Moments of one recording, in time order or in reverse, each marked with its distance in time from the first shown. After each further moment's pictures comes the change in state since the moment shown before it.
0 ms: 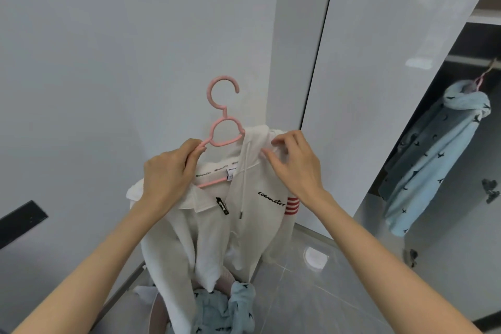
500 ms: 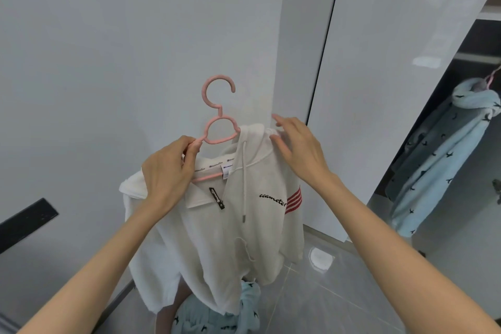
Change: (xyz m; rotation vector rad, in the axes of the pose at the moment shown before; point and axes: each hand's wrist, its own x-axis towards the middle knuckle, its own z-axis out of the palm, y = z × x) left_hand -0.002 0.002 -0.008 -0.058 0.064 -0.156; right_hand 0.028 0.007 -0.003 -0.025 -0.092 -0.180
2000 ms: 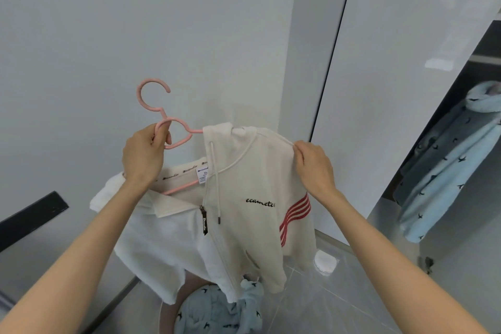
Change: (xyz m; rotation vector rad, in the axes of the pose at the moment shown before) left_hand 0.033 -0.042 -0.019 -0.180 0.001 -0.294; right_hand -0.028 0.020 0.022 -0.055 -0.110 0.290
